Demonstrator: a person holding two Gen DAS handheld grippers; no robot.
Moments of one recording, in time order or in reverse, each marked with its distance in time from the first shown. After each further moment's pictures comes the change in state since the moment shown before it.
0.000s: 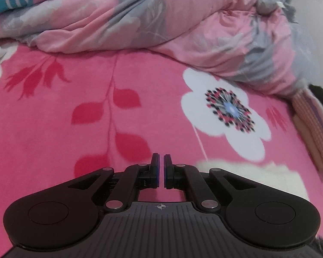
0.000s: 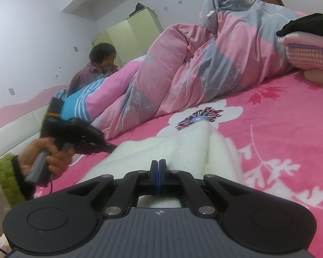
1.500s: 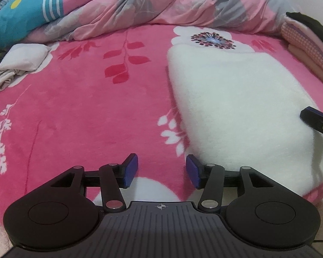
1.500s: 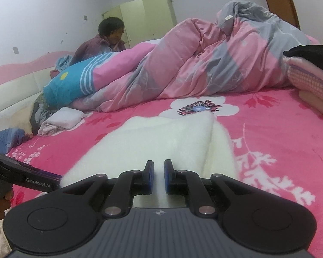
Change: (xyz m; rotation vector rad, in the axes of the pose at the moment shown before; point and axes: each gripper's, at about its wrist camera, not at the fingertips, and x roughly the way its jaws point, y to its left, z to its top) left arm -0.093 -0.068 -0.168 0.194 -0.005 0.273; right arm -0.048 0.045 -0.007 -0.186 0.106 -0.081
